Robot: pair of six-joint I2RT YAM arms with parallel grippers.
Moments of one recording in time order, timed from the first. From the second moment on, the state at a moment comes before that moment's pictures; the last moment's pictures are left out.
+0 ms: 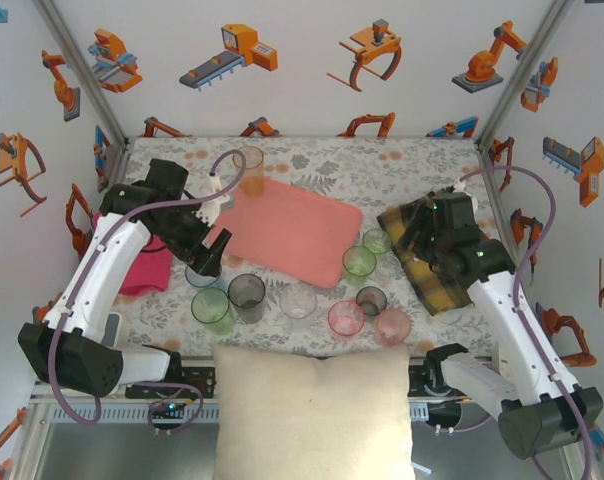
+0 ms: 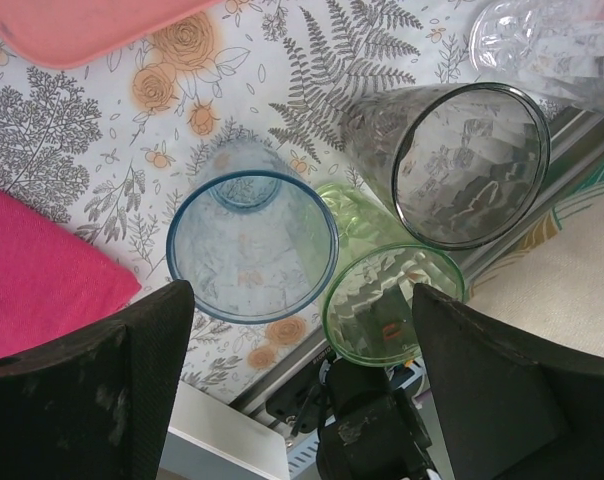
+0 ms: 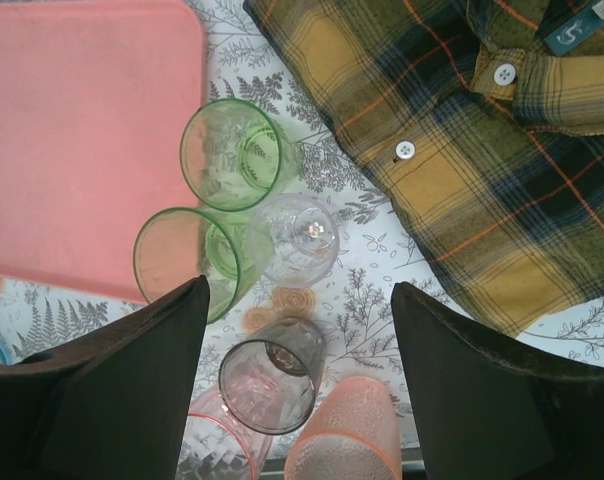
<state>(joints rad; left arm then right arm) -0.31 1.31 1.36 -1.29 0.31 0.44 0.28 0.97 1.00 -0.84 0.15 0.59</state>
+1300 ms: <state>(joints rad) -0.33 1.27 1.22 -1.19 0.17 0.49 0.28 1.04 1.02 -0.86 0.19 0.59</state>
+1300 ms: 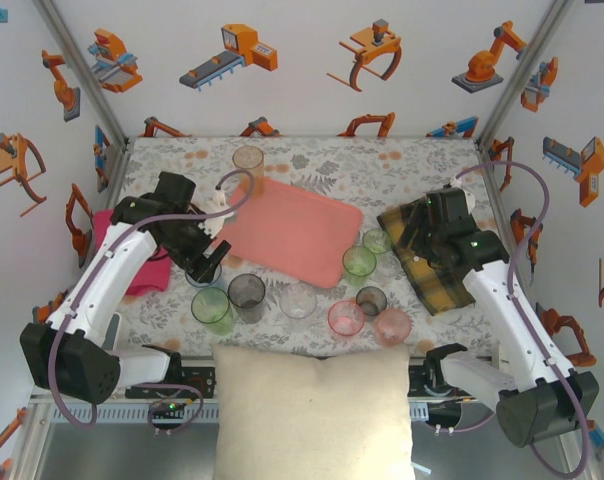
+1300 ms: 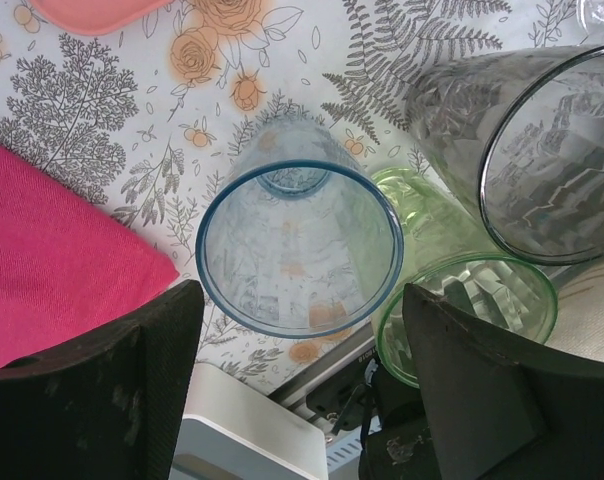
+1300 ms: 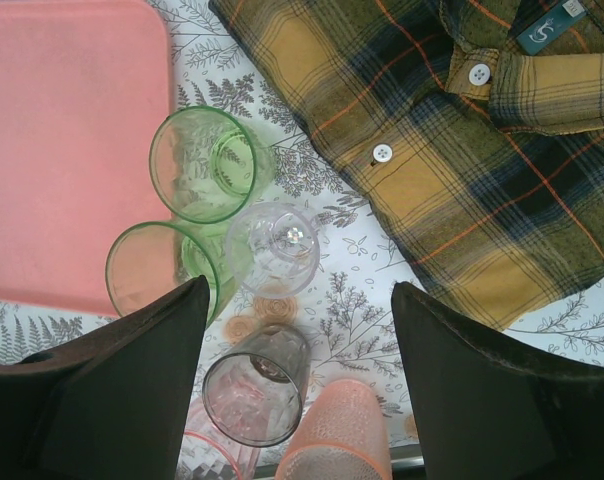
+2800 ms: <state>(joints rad) -0.32 1.34 1.13 -0.96 0.11 0.51 0.28 1.02 1.01 -0.84 0.18 0.59</state>
